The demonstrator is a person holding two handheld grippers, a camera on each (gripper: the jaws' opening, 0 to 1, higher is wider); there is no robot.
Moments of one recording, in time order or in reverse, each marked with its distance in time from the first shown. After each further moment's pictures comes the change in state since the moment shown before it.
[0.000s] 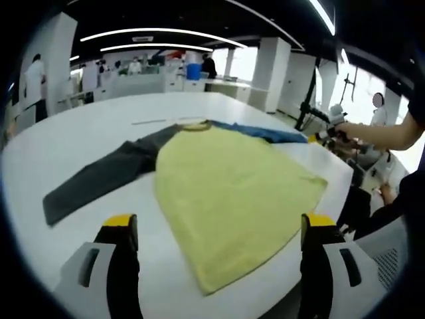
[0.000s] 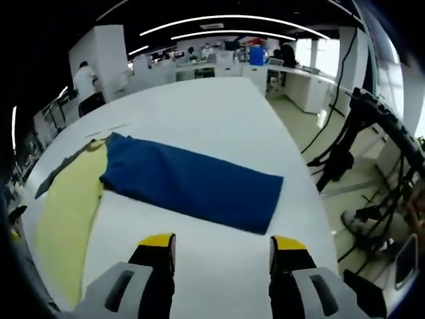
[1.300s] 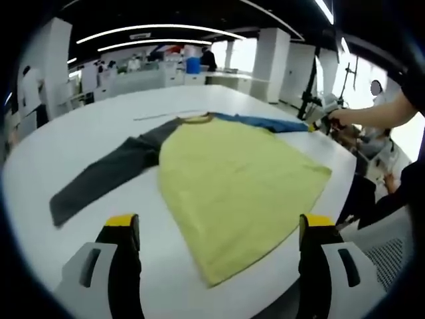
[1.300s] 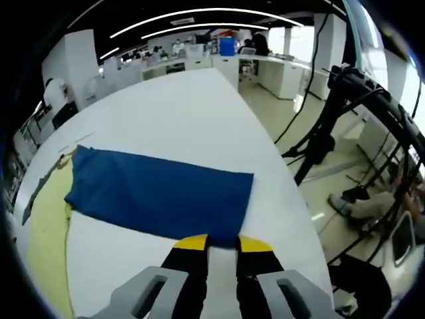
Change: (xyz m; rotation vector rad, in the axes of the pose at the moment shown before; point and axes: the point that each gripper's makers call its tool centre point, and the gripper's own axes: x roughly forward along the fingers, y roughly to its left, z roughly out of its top) left arm -0.004 0.004 -0.010 0.058 0.059 0.036; right arm 0.017 -0.029 -0.004 0.114 0.061 -0.118
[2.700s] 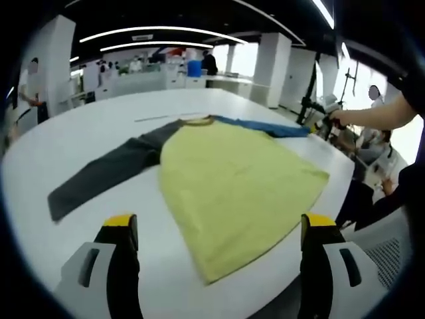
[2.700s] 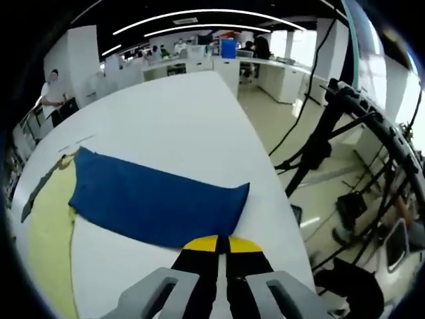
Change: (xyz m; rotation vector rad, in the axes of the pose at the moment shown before) left arm -0.004 -0.002 -0.001 -0.038 -0.036 -0.017; right arm 0.013 -0.033 0.032 -0.016 -0.021 -0.012
